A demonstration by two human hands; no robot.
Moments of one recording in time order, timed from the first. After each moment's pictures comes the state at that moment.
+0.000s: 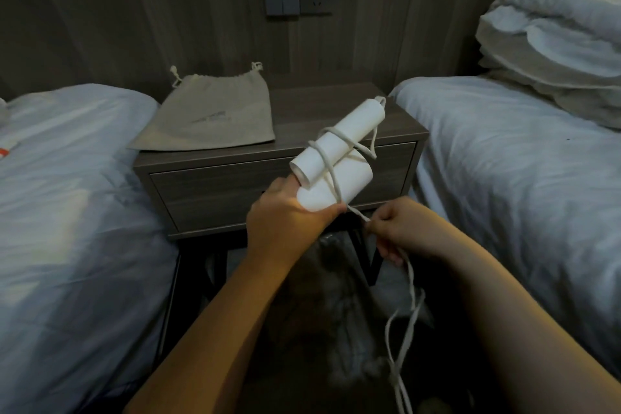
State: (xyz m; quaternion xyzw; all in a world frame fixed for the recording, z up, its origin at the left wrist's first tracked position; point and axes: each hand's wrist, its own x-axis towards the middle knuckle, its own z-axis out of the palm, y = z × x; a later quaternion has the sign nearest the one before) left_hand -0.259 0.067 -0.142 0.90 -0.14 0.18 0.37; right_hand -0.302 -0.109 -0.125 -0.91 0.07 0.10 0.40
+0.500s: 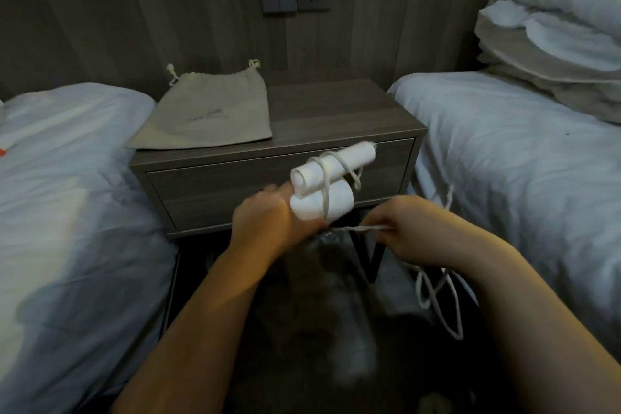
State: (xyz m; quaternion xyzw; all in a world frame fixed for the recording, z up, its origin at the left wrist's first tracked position) left_hand -0.245 0.080 -0.131 0.97 -0.13 0.00 0.20; right_hand -0.323 -0.104 -0.096 -0.98 -0.08 0.06 0.16
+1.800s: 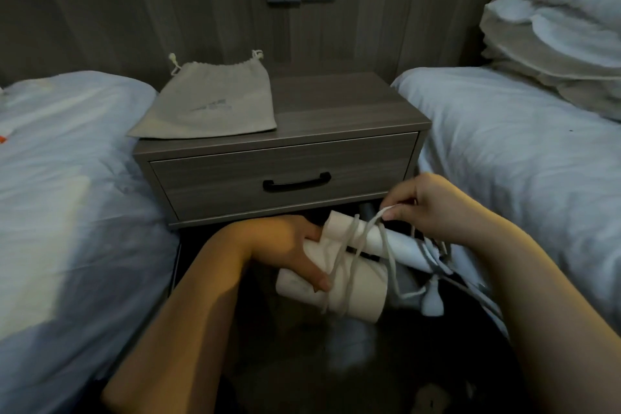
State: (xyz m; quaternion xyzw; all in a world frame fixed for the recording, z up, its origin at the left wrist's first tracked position) left_hand -0.250 0.097 -0.130 0.85 -0.35 -0.36 0.19; right_hand -0.313 -0.129 -0.105 -0.95 -0.06 0.01 0.30
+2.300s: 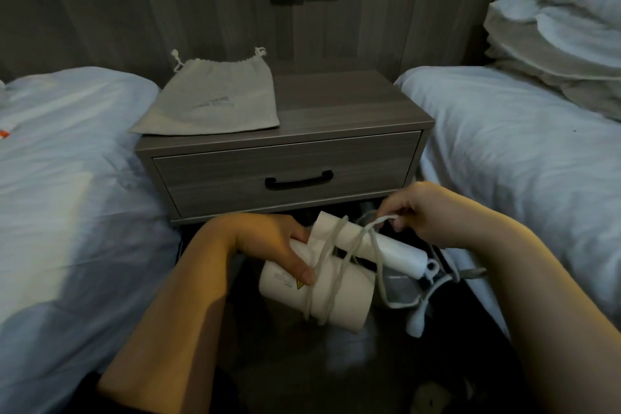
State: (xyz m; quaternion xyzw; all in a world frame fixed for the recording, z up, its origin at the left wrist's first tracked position) left_hand -0.235 0.113 -0.135 0.81 -0.33 -0.44 0.23; right_hand -0.310 -0.129 -0.109 -0.97 -0.11 0.08 0.20
